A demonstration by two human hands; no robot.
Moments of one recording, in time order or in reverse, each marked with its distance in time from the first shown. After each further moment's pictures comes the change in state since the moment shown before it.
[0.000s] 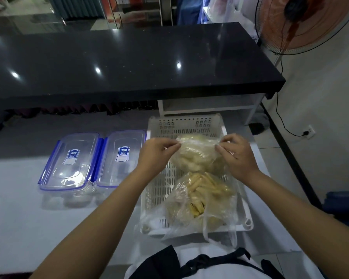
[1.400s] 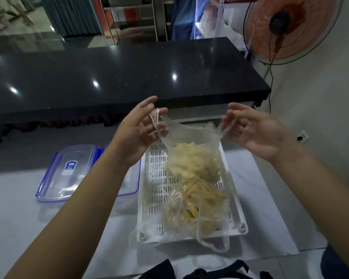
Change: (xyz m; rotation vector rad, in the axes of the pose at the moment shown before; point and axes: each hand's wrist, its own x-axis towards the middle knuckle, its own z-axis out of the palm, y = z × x) left_hand 0.020 0.066 -0.072 -1.118 -0.123 -0.229; right_hand 0.049 -0.064 -0.109 1.378 -0.101 0.652
